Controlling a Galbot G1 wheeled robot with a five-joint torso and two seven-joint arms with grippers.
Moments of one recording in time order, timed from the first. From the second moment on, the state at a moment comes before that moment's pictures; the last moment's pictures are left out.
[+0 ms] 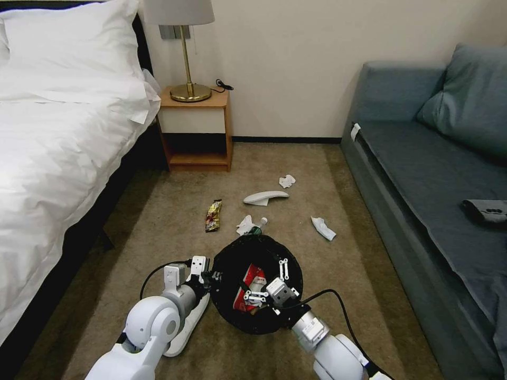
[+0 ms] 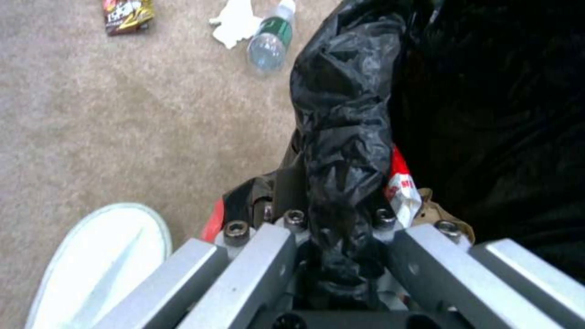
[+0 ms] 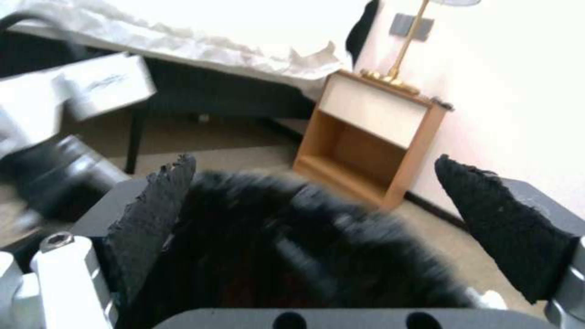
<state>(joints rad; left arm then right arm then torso) 1.29 -1.20 -0.31 -1.97 -0.62 0.69 -0.09 -1.29 1.09 -0.02 1.88 -0.06 0.24 0.04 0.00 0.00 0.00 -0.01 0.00</state>
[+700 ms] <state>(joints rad) 1.36 -1.22 -0.41 -2.03 -0.54 0.65 -0.09 -1.28 1.01 0.13 2.01 0.04 0.18 0.13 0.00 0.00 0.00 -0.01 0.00</state>
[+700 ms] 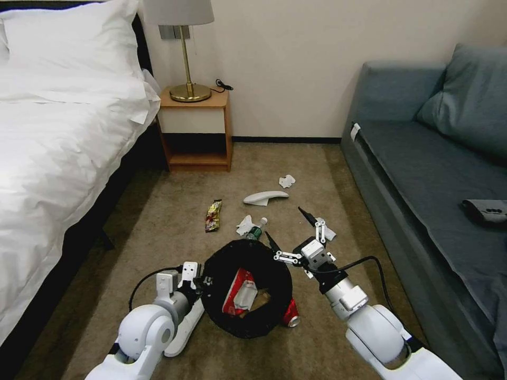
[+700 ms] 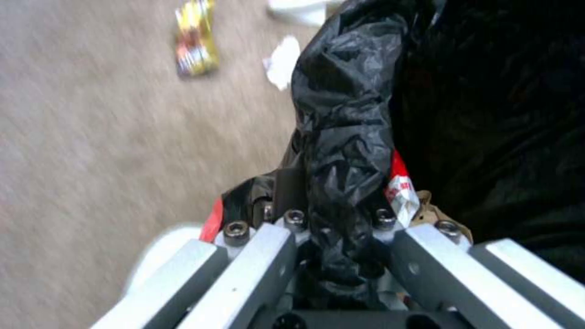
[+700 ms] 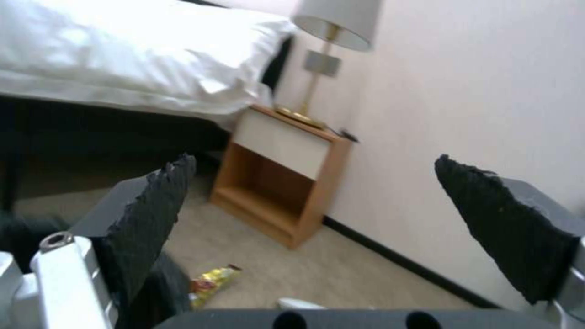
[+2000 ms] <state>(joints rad) 1.44 -1.30 -0.59 -2.25 -0.47 0.57 -0.06 -1.29 1.14 0.04 1.67 0.31 -0.05 0.27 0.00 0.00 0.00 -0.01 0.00</state>
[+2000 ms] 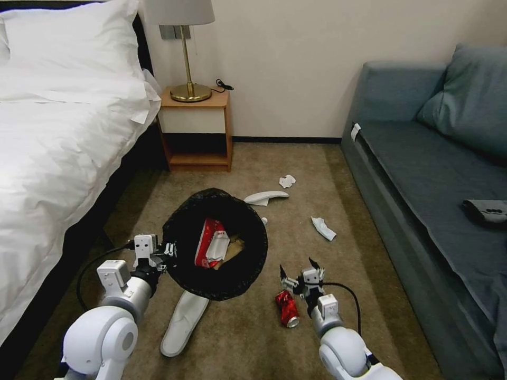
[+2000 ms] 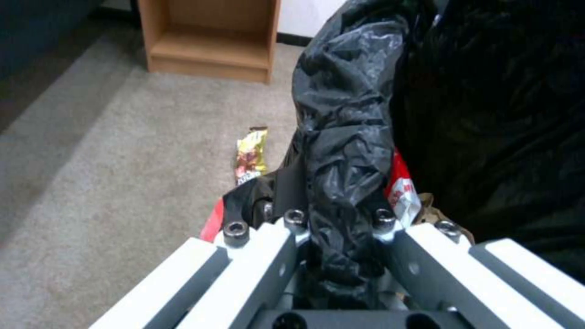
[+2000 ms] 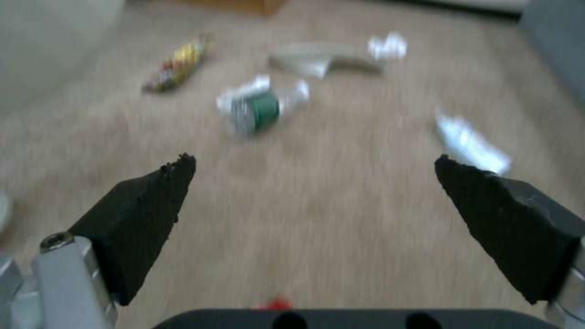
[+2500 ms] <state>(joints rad) 1.46 -1.31 -0.57 -2.24 -0.46 0.58 -0.06 -1.32 1.08 0.04 1.70 0.48 -0.17 0.28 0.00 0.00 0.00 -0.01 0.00</state>
